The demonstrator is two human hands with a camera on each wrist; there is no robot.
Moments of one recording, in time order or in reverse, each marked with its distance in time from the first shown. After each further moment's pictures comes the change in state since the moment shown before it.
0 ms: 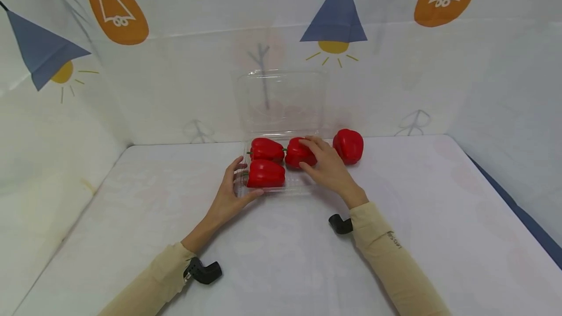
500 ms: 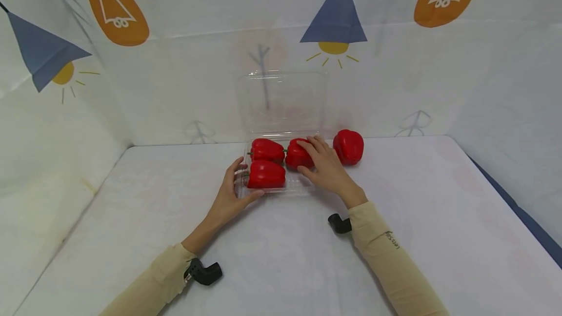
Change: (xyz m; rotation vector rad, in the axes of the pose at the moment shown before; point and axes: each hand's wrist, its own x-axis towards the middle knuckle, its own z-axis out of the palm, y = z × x) left_hand 0.003 -0.038 0.009 -0.004 -0.006 -0.052; right_hand 0.001 -0.001 0.003 -0.052 -0.071 0.021
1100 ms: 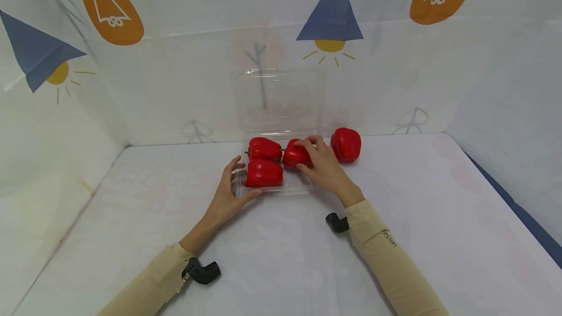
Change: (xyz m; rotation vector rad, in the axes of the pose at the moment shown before) left_hand -0.001 -0.001 0.000 0.060 0.000 0.003; right_hand -0.001 -0.001 0.001 0.043 0.049 0.030
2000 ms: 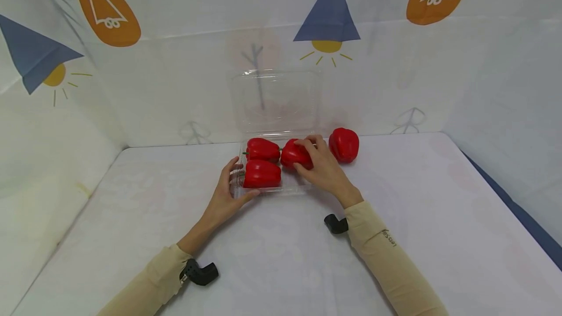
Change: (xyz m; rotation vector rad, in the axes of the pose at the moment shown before) left_hand 0.000 0.016 -0.004 -0.040 -0.009 -0.010; right_hand -0.003 0.005 0.003 0.037 0.107 -0.054
